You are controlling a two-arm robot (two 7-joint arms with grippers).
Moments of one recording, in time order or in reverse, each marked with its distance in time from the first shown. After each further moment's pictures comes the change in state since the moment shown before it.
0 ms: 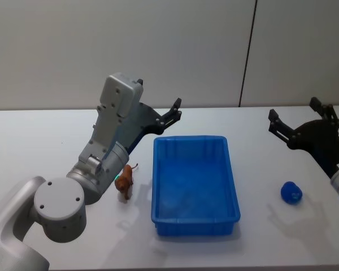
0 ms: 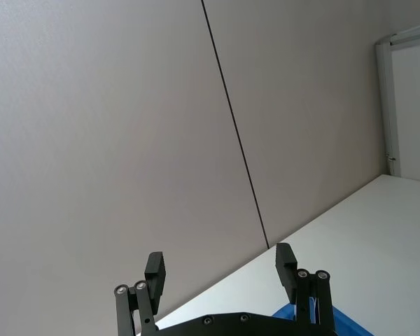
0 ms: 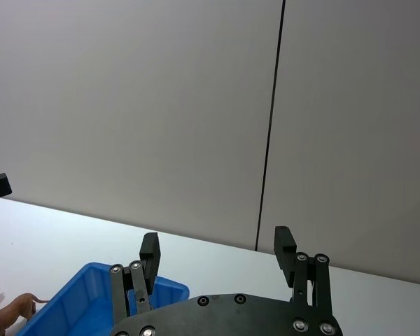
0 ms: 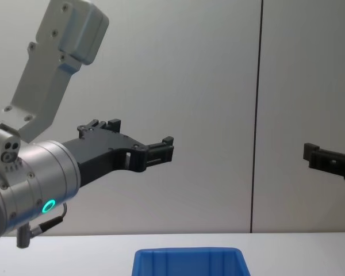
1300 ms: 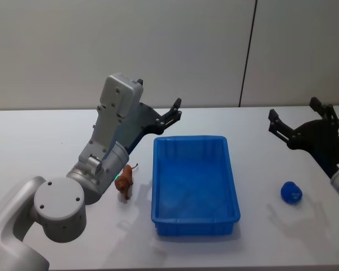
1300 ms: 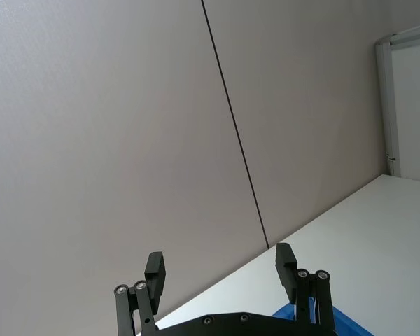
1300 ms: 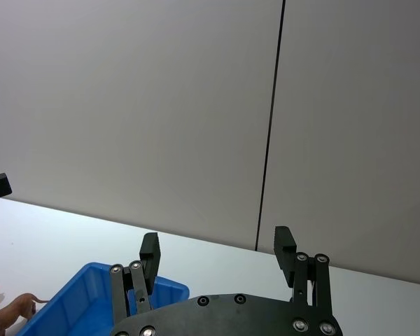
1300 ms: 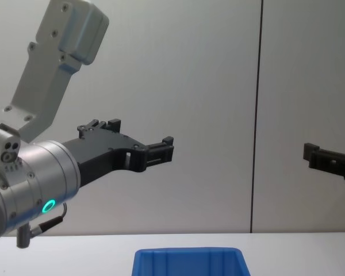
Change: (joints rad) left arm 0.000 0.000 0.000 0.000 0.000 0.000 0.000; right arm 0.000 0.000 0.000 0.000 0.000 0.000 0.000
